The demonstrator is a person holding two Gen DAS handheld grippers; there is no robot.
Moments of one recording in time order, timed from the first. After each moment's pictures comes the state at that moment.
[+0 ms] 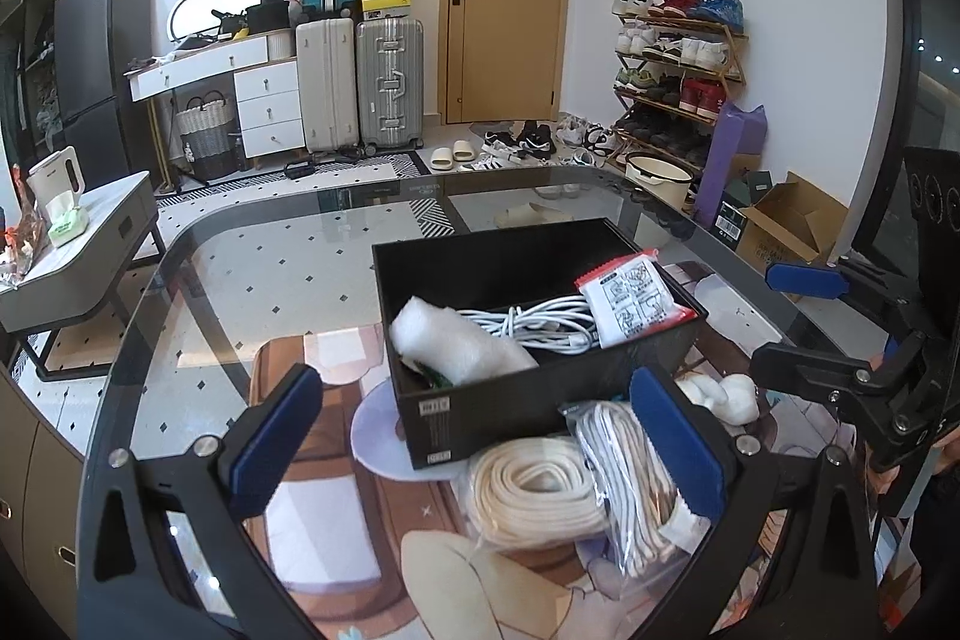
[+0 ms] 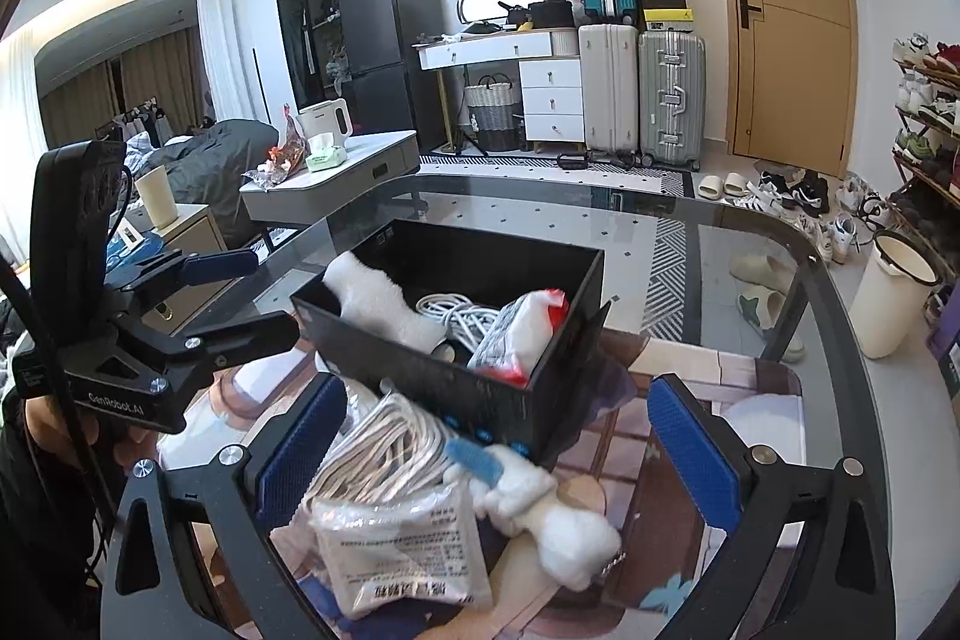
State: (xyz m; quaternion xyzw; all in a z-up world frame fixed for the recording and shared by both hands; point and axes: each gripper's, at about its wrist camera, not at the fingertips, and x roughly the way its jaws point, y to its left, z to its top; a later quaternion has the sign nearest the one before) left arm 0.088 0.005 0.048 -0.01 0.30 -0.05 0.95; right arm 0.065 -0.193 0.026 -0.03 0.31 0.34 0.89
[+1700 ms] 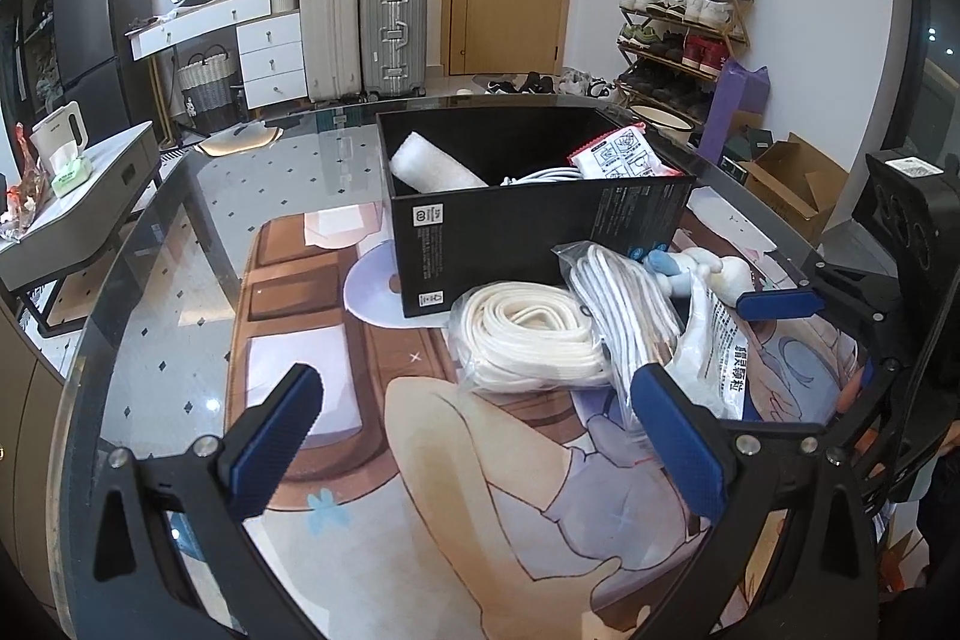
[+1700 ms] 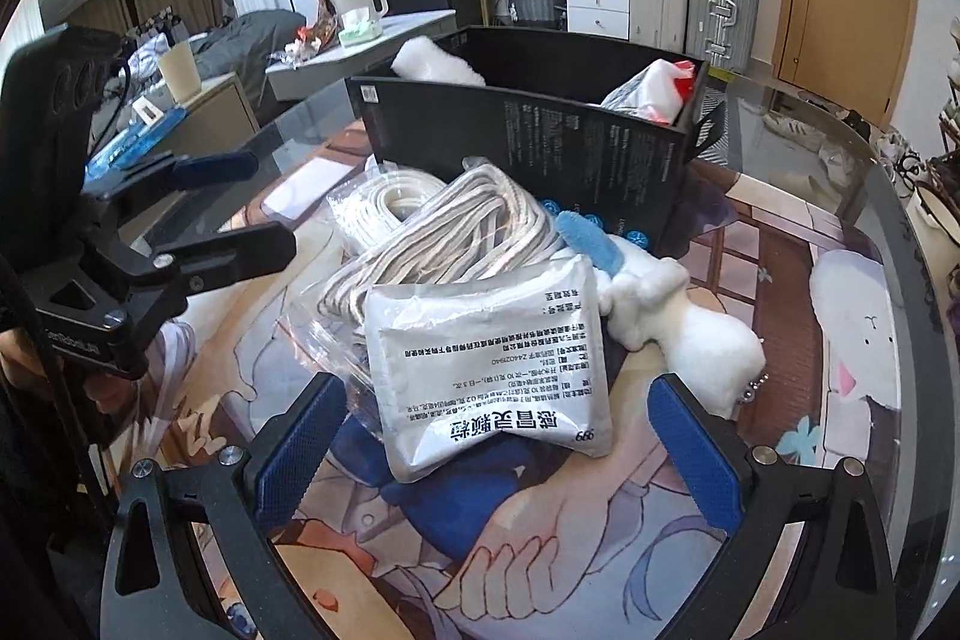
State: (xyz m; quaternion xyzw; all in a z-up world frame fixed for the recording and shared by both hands) left arm 0.044 0.001 0.003 -0.02 0.35 -0.05 0.93; right arm 0.018 -0.156 -0.041 -0.11 0.42 0.36 0.83
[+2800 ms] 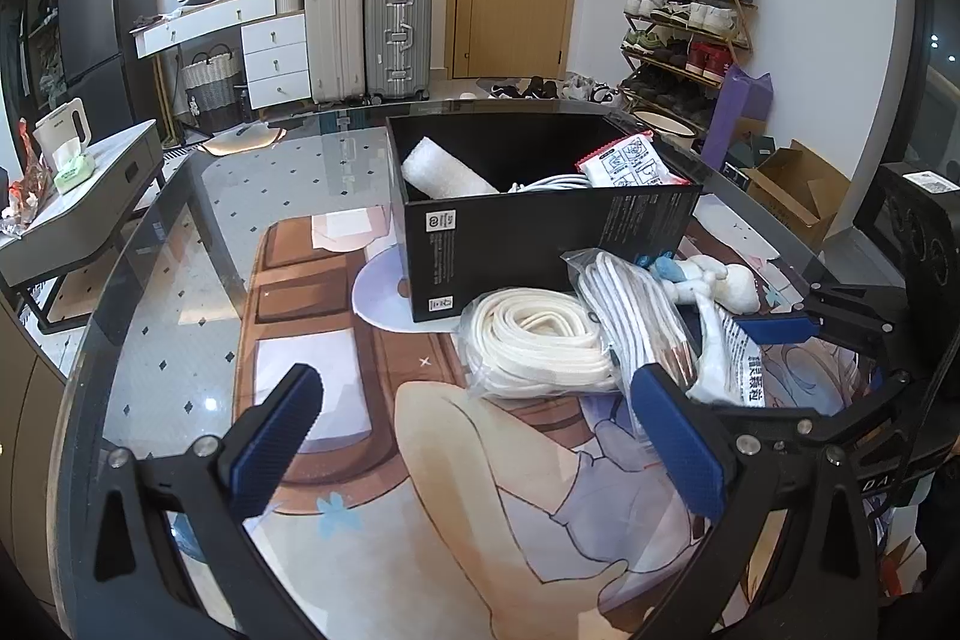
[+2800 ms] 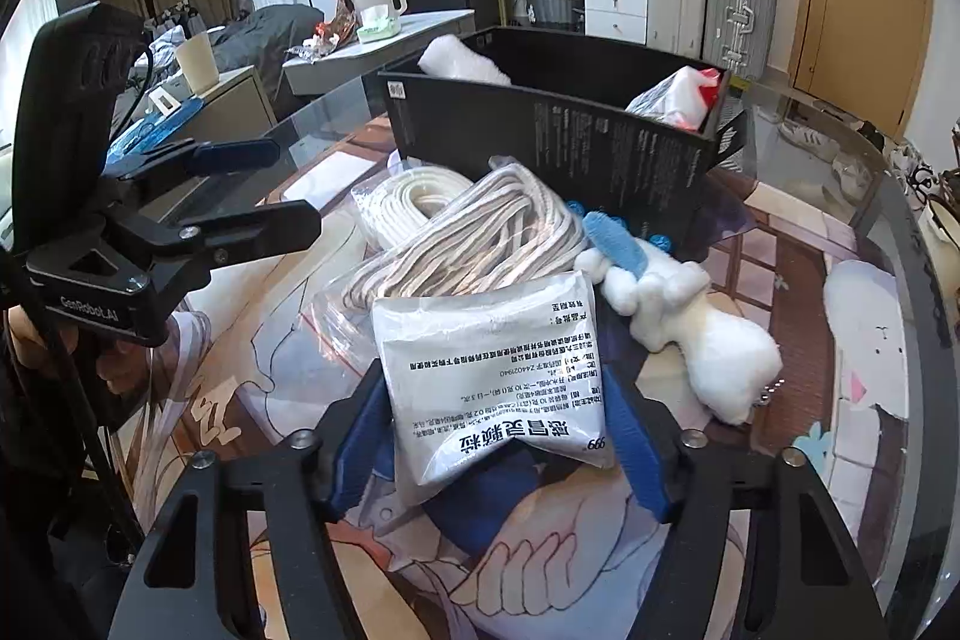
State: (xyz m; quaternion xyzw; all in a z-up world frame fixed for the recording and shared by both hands) left arm 0.045 0.008 0.002 -0.03 0.35 -0.04 0.93; right arm 0.011 -0.157 -0.039 -0.11 0.41 0.38 0.82
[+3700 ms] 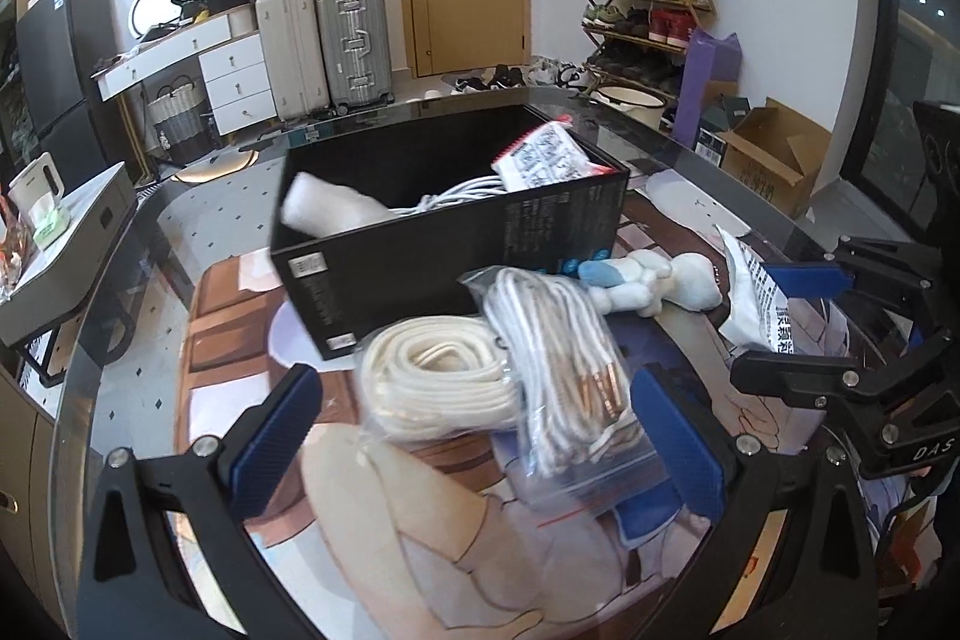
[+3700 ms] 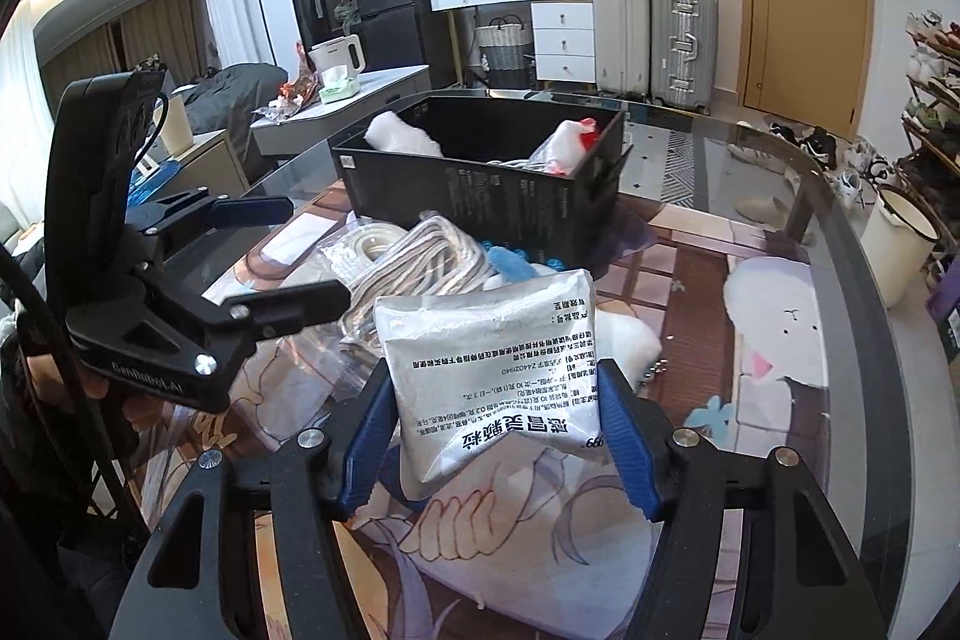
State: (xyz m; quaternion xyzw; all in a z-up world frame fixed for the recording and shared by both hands) left arm 0.064 -0.046 0.009 0.03 0.36 -0.08 0.93; right arm 0.001 -0.212 -0.013 -0.06 0.37 0.34 0.86
